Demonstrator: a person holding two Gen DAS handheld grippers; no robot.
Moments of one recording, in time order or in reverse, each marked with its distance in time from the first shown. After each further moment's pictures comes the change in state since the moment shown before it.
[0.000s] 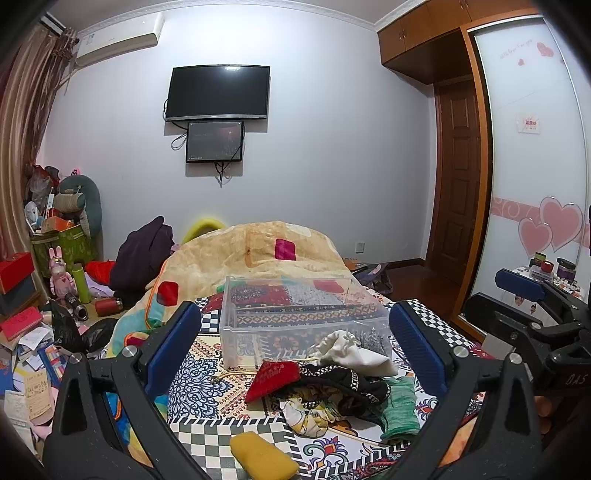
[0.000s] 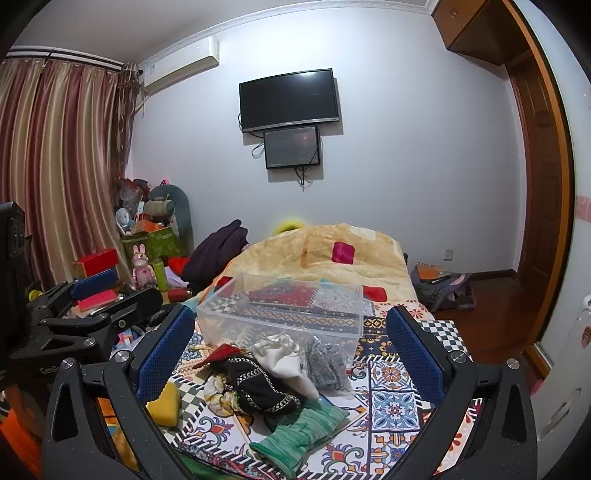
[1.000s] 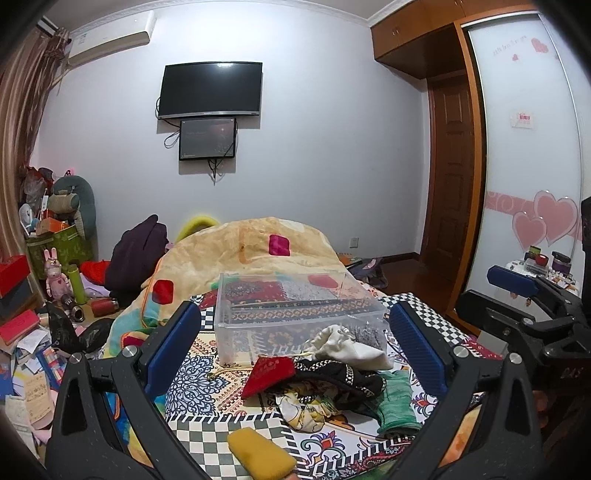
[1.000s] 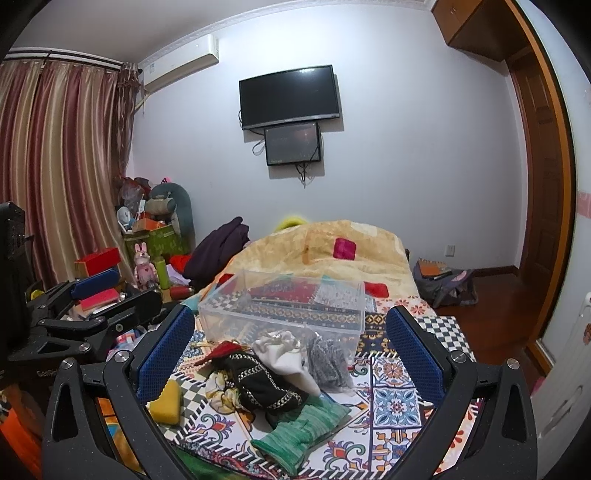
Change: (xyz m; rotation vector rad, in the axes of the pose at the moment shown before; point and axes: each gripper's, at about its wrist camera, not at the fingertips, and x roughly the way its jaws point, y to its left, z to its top) left arm -0.004 0.000 0.001 0.015 0.021 -0.026; right arm 0.002 -0.004 0.000 0.015 0.029 0.014
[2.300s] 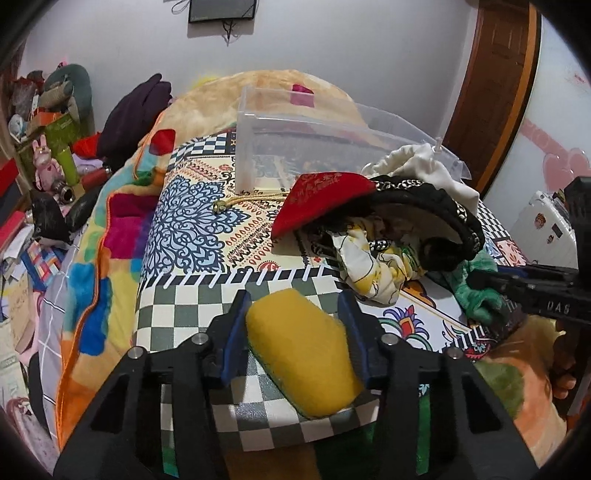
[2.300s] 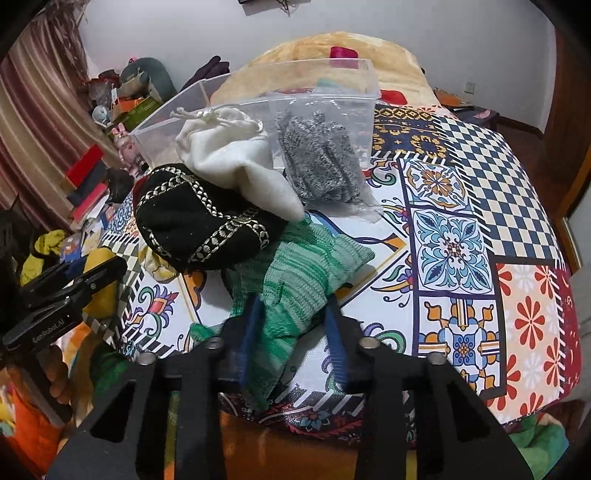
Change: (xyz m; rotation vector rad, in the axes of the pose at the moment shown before) left arm 0.077 0.049 -0.108 -0.103 0.518 0.011; right arm 0.094 -0.038 -0.090 0.160 0.670 0.070
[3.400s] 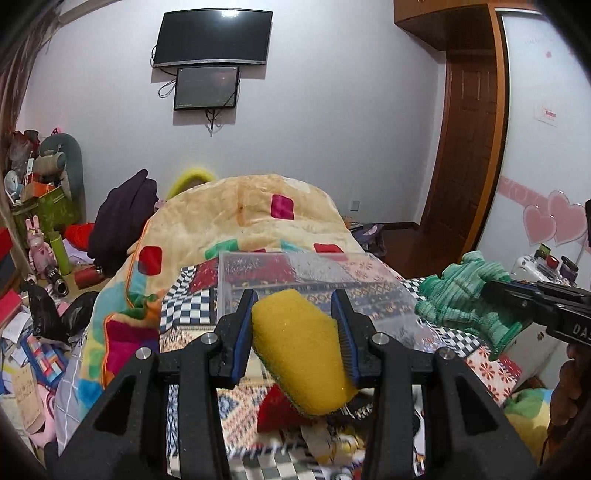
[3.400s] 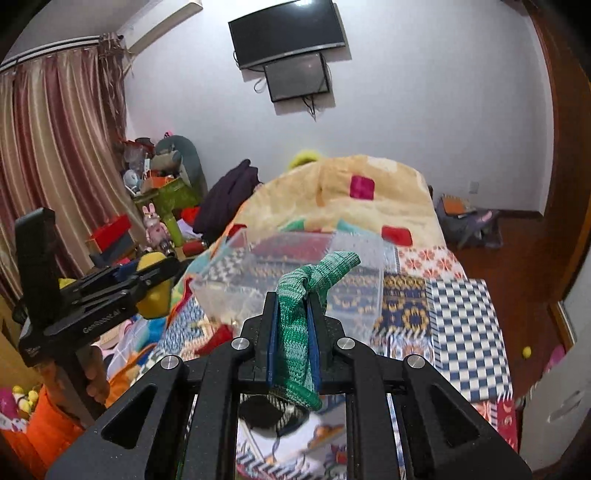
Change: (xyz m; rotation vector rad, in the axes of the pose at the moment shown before) left arm -0.050 -0.016 0.123 0.045 -0.330 -0.049; right arm -0.092 0.028 0.076 -0.117 -0.394 0.021
